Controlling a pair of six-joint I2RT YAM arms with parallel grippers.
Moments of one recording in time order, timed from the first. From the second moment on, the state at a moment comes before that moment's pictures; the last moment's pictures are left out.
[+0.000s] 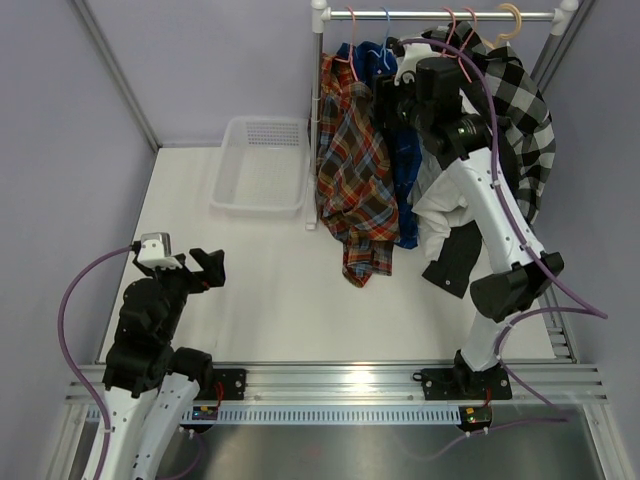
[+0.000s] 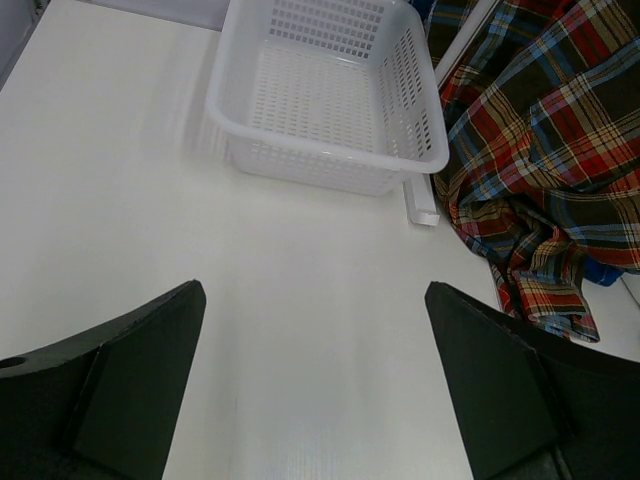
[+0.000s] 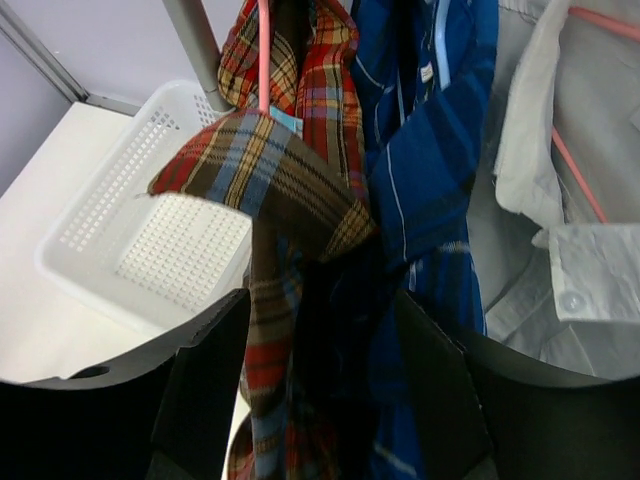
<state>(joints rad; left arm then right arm) -0.24 0.27 0.63 -0.52 -0.14 -0.30 0.39 1.78 2.14 -0.64 -0.01 0.08</state>
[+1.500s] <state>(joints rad) -0.24 0.27 0.63 -0.51 -0.14 -0.30 0.24 1.71 2.17 -0.71 0.08 0.14</state>
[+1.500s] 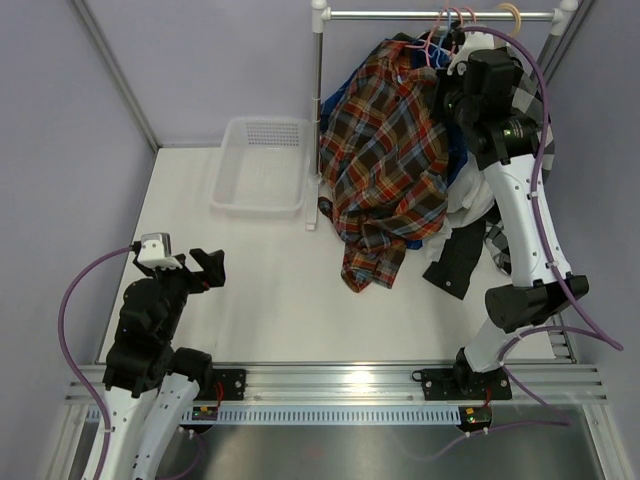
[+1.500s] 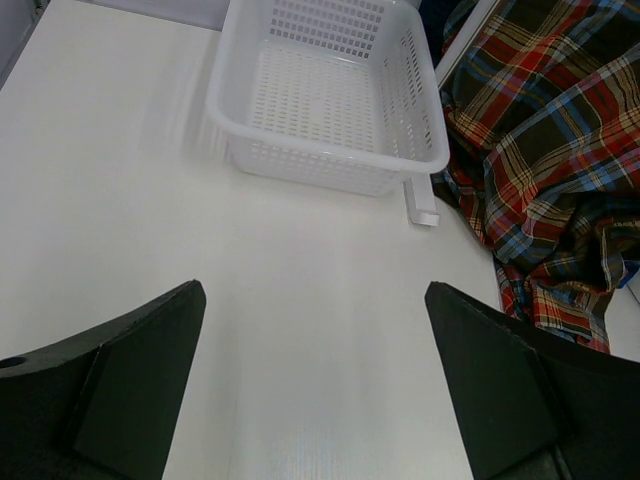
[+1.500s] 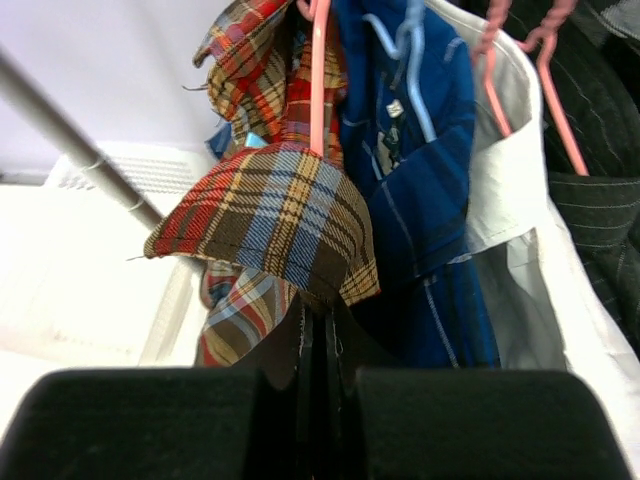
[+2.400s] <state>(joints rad) -0.24 0.27 0.63 -0.51 -0.14 -0.30 0.24 1.10 1.81 -0.79 -0.22 0.16</state>
